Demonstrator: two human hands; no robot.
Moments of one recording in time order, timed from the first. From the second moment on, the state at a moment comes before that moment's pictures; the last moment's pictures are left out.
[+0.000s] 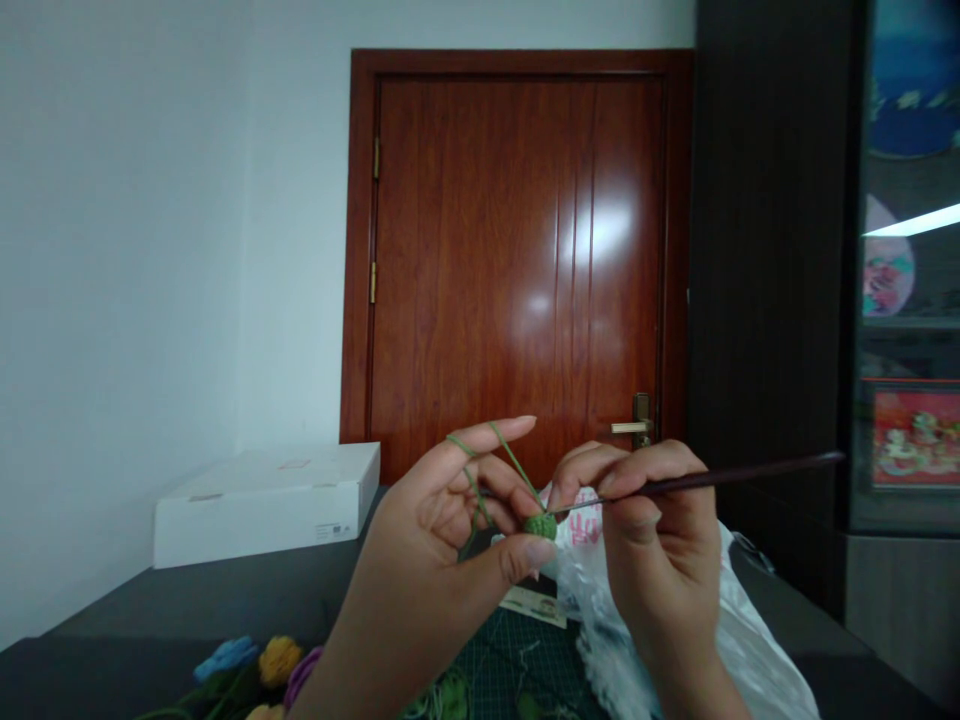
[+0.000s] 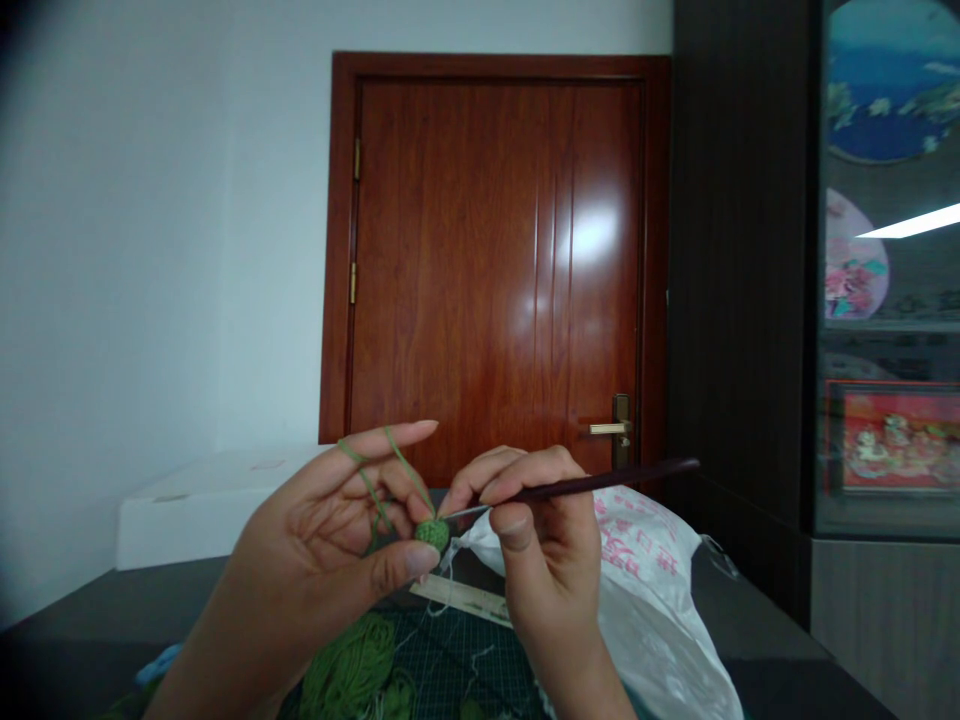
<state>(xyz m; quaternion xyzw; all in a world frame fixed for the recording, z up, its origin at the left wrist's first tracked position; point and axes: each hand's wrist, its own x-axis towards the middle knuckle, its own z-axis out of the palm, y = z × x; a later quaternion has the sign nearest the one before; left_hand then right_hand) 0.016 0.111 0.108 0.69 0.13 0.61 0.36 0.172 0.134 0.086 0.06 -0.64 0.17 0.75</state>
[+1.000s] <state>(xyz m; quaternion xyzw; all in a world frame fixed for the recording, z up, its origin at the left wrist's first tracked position) 0.021 0.105 0.111 0.70 0.23 0.63 0.24 0.190 0.130 0.093 -0.01 -0.76 -0.15 0.63</state>
